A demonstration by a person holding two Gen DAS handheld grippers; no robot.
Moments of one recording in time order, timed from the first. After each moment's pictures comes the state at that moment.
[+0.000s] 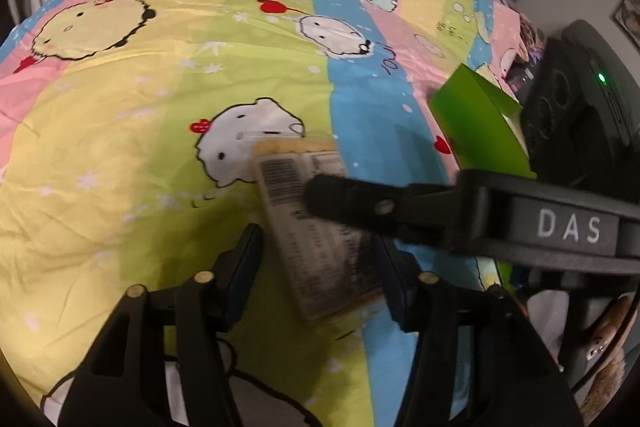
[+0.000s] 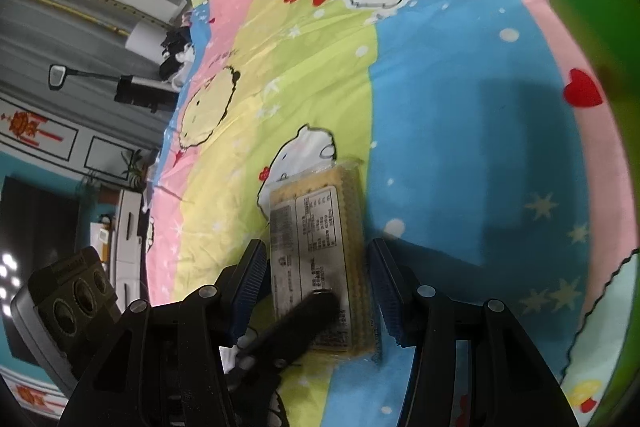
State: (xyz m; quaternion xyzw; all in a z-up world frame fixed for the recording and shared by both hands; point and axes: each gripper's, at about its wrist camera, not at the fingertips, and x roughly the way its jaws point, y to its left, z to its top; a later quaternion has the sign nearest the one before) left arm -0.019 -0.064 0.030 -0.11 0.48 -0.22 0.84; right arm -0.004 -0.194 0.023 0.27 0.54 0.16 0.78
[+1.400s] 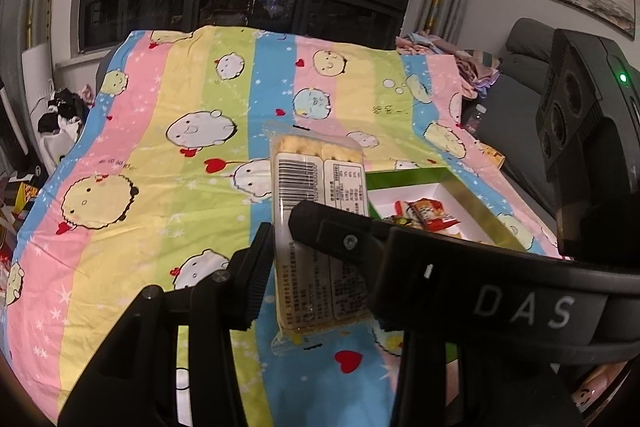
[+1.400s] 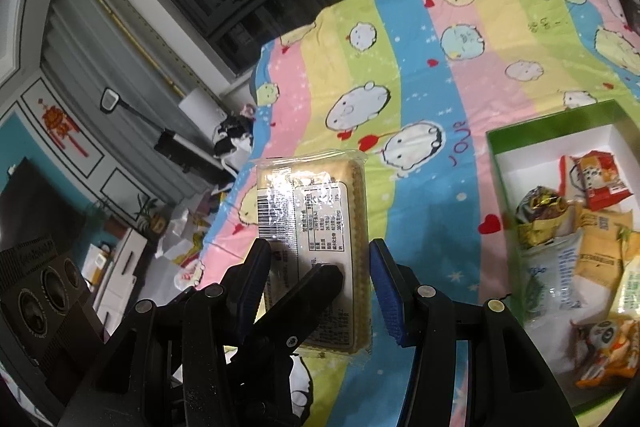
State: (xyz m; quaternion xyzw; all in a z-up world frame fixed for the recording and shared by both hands) left arm -0.081 -0.124 0.160 -0.03 0.30 -0.23 0.93; right arm -0.085 -0.227 0.159 0.22 0.35 0.15 0.90
